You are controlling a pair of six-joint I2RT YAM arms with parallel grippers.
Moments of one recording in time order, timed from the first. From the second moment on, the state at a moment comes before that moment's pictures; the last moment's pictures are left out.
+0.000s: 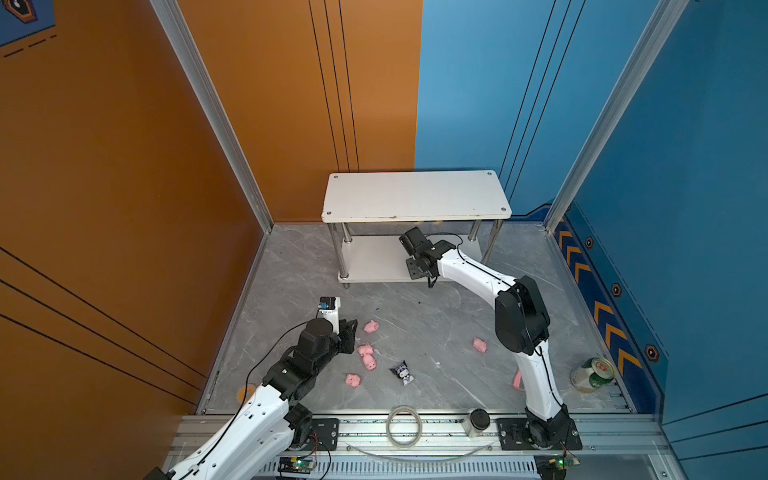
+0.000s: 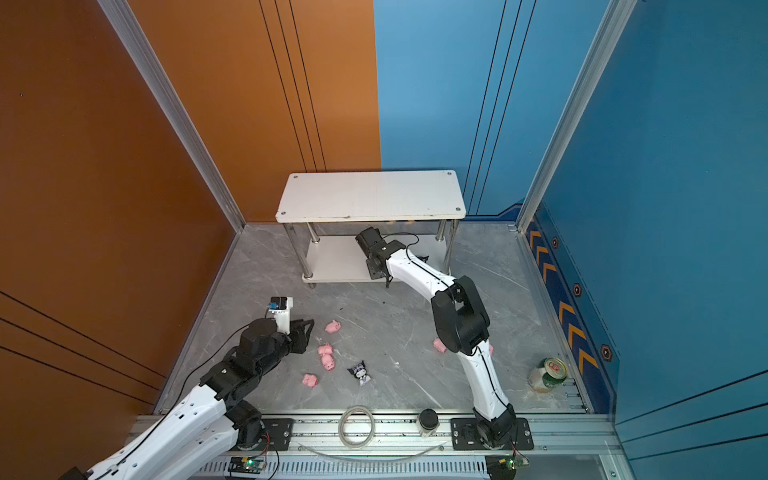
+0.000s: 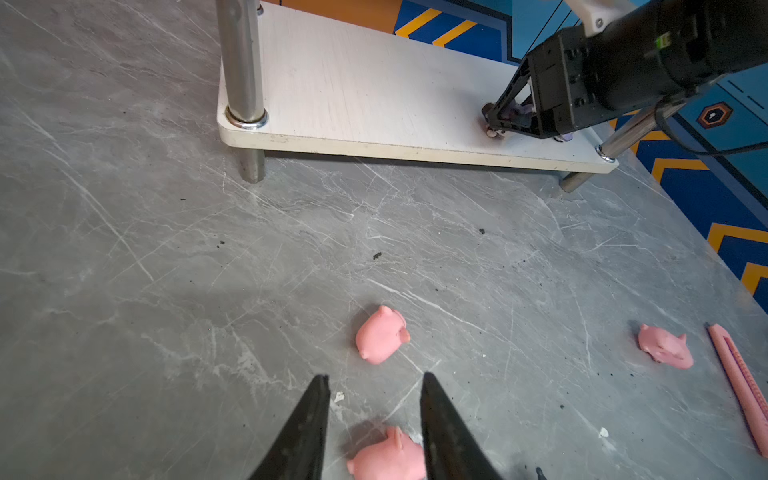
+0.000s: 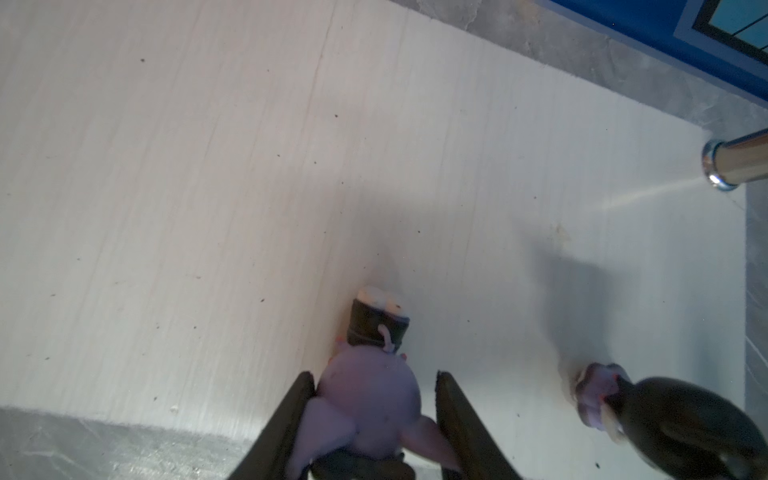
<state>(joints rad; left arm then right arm) -0.50 0.66 0.34 -0.18 -0.10 -0.44 0.64 2.19 1.89 -0.77 0.36 0.27</state>
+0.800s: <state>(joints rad) -0.50 0.63 0.34 -0.19 -0.10 -0.44 0.64 2.19 1.89 -0.77 0.36 0.28</state>
